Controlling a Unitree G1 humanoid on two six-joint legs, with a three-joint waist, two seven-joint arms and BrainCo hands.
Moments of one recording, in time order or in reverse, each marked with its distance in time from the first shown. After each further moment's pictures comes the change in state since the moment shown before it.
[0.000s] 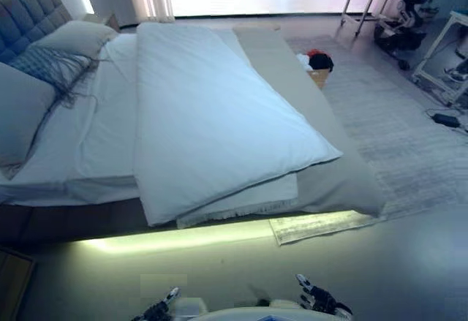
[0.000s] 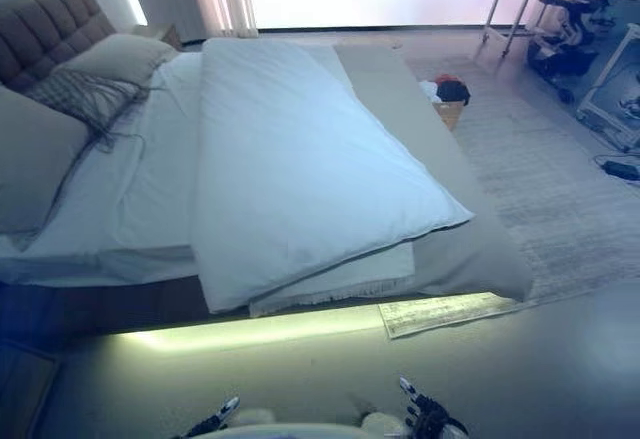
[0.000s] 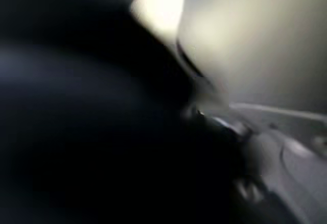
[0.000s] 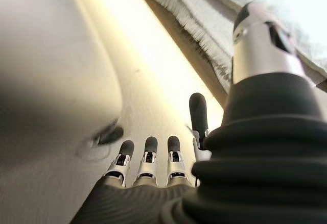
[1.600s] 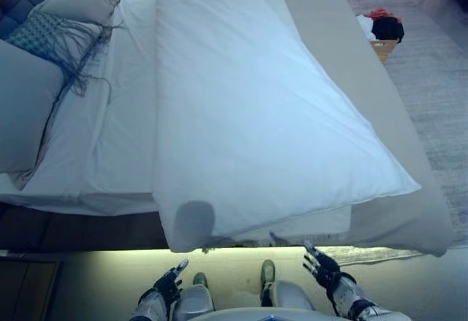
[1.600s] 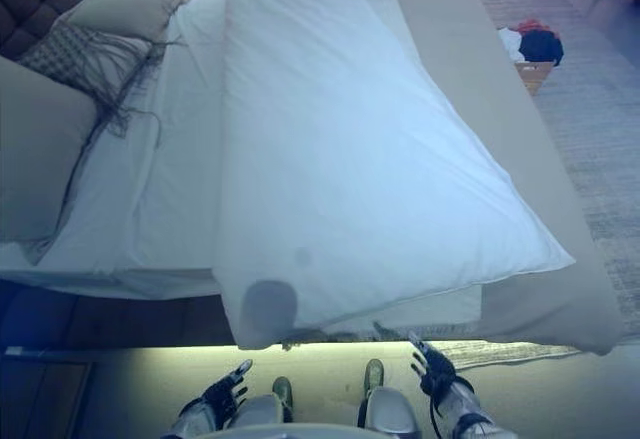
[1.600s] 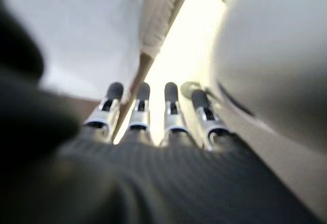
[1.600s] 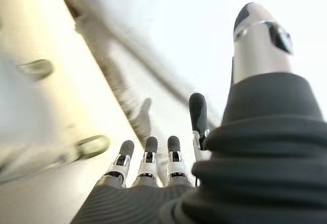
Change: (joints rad) left arm -0.098 -0.017 -0.118 -0.090 0.017 -0.069 -0.008; right arm -0.102 -0.041 -0.019 -0.134 0.134 -0.050 0.099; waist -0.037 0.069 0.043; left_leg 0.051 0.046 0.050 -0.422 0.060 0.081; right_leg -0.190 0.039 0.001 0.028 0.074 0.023
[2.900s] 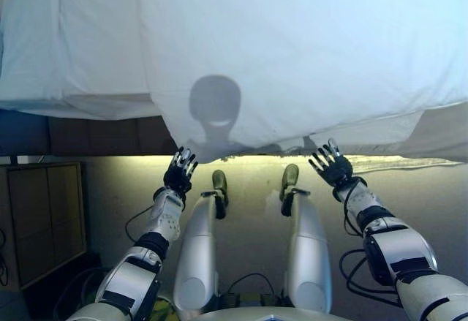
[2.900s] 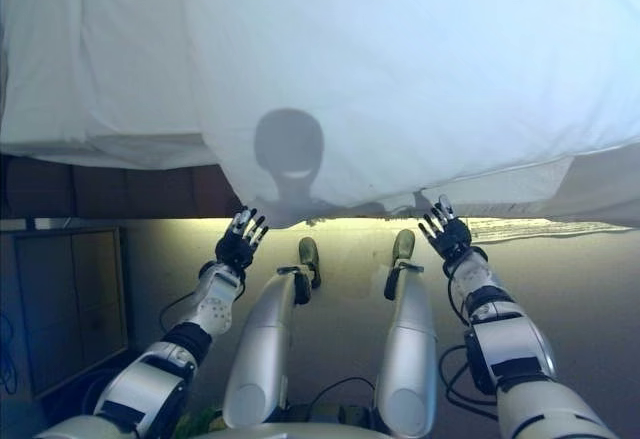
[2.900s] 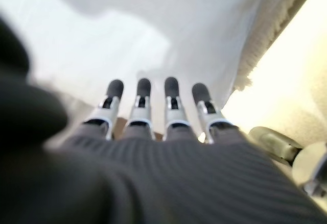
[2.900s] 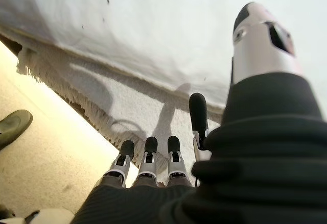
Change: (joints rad) left arm -0.348 0.057 -0.083 -0.377 -0.464 -0.212 -0.048; right arm -0.553 -0.183 0.000 0.007 0.429 0.170 0.024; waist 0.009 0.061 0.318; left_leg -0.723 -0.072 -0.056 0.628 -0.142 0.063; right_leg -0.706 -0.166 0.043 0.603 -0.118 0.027
